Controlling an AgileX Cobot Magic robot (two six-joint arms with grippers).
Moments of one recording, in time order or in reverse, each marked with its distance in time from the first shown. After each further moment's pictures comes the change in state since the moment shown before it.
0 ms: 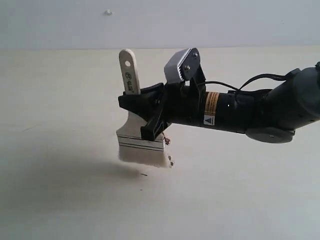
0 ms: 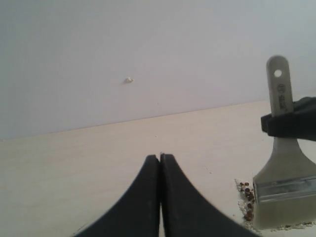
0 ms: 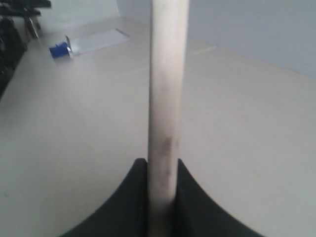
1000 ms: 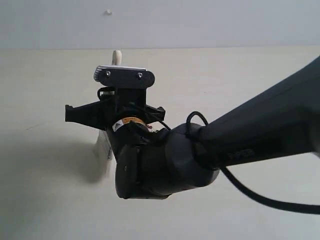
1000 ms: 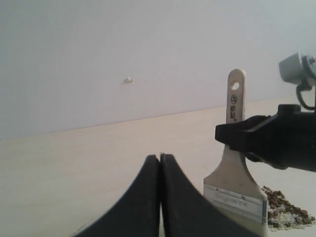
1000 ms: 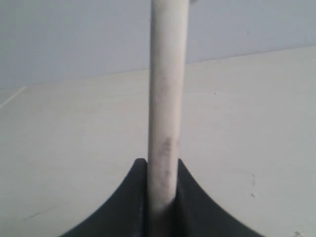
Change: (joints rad) left arm 0.000 0.000 0.000 0.000 0.000 0.000; right arm 0.589 0.134 -0.293 1.815 0.231 -0.762
